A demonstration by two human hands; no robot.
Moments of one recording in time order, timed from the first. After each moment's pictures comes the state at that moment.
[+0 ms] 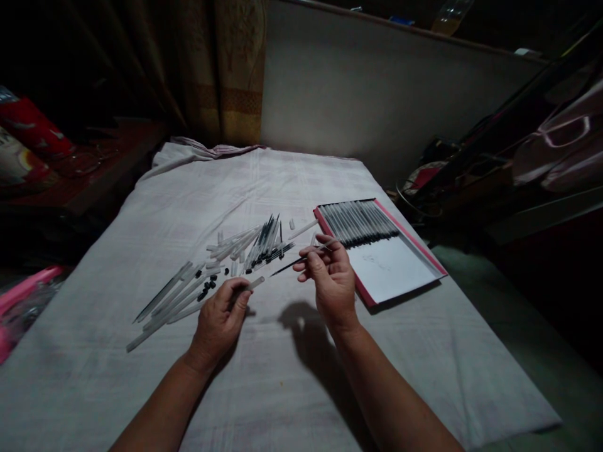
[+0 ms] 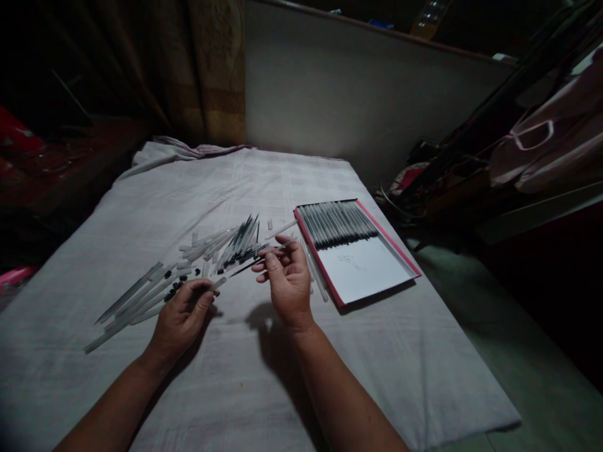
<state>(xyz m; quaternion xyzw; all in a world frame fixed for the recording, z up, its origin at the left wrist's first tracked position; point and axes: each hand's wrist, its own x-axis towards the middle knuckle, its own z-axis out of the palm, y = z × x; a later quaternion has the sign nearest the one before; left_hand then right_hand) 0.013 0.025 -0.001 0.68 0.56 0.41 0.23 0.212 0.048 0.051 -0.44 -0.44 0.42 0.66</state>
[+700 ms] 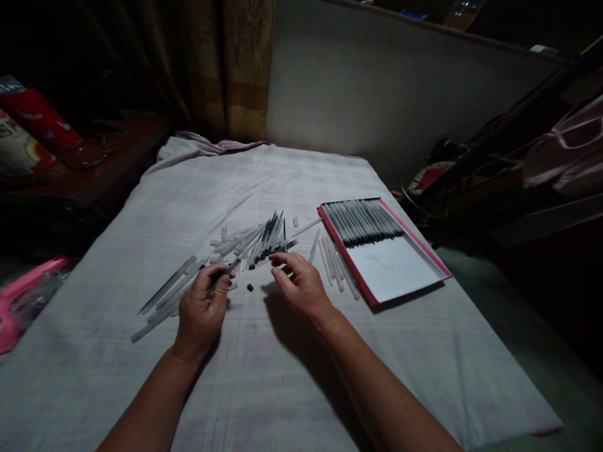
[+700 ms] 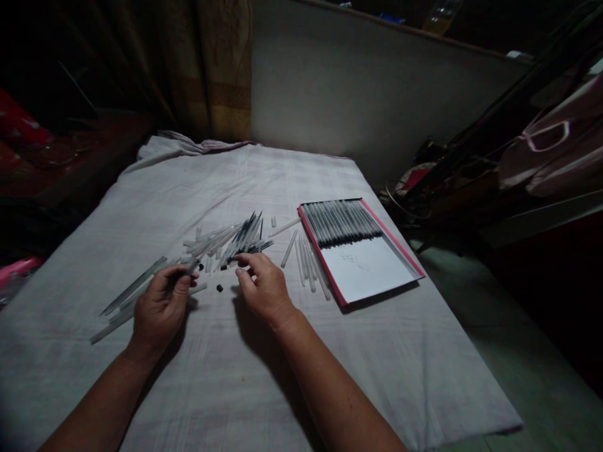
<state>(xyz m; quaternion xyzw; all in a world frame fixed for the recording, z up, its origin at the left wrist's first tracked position) -0.005 0.031 0.006 0.65 0.59 0.46 0.15 0.192 0.052 0.028 -0.51 -0.68 0.34 0.40</state>
